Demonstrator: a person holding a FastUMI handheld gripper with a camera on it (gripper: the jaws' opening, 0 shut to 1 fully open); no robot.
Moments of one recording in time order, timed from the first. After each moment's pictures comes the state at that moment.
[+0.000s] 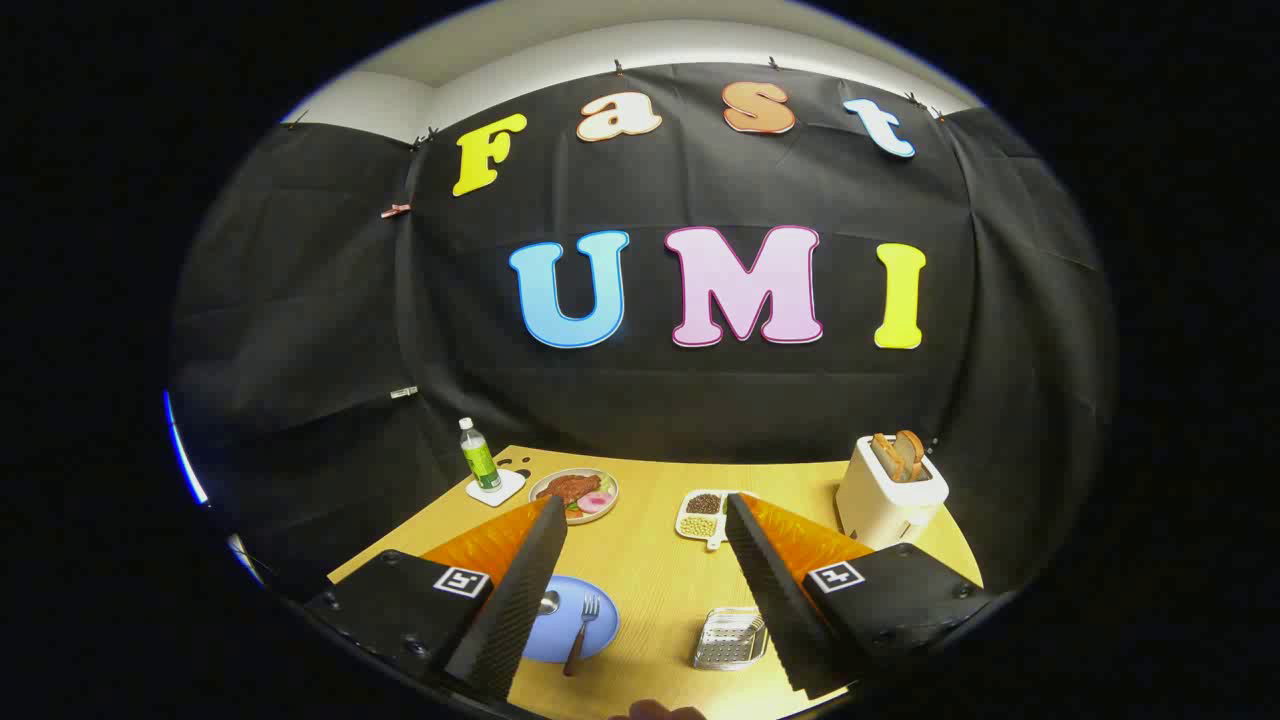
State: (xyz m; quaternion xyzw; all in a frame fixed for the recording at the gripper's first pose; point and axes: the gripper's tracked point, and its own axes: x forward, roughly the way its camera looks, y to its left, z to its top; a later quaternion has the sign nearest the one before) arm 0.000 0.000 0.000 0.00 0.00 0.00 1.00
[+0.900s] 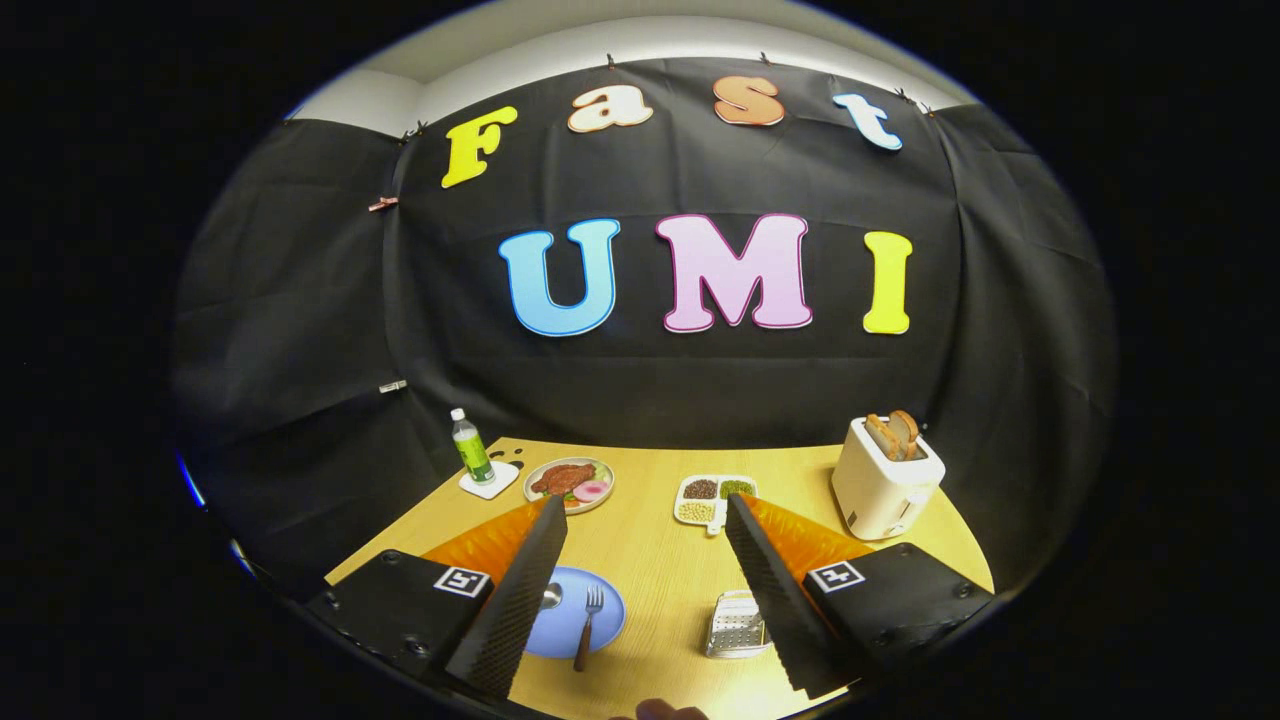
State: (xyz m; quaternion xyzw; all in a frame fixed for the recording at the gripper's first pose) arm -0.001 0.009 -0.015 0.00 0.00 -0.03 1.00
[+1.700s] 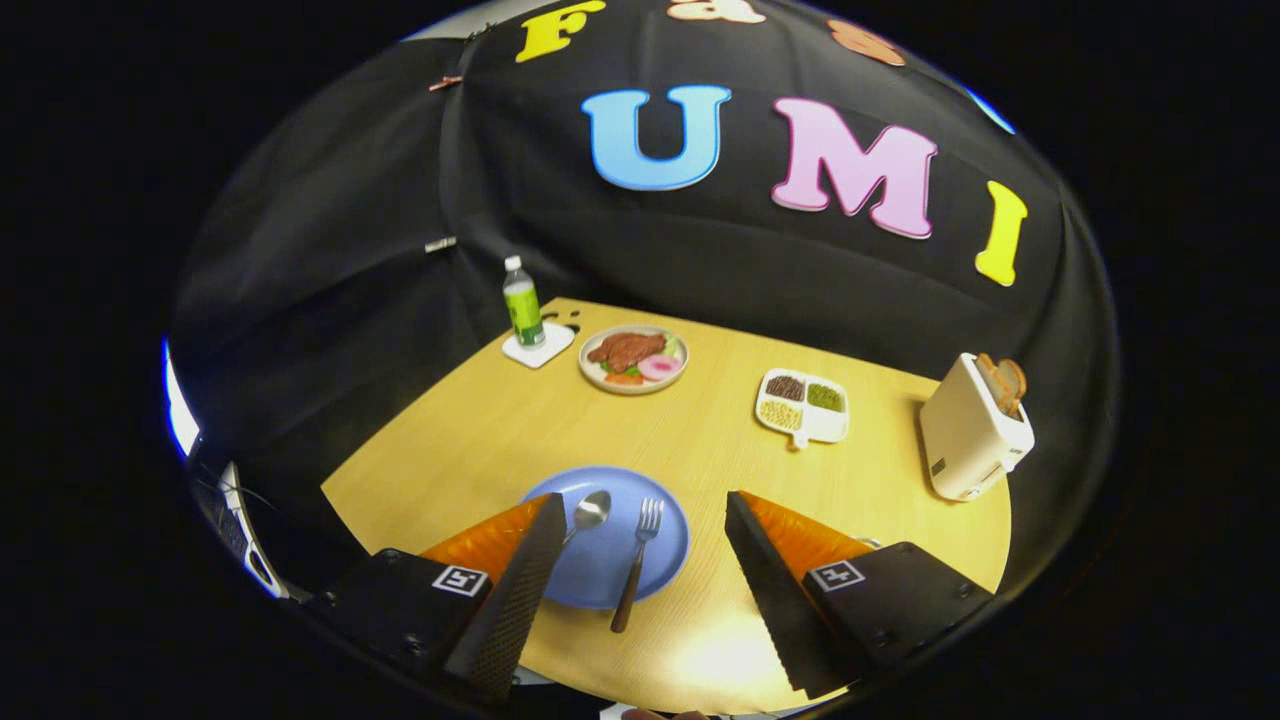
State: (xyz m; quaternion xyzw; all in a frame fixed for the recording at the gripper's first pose) arm 0.057 0.088 -0.167 -0.08 0.24 0.06 0.97
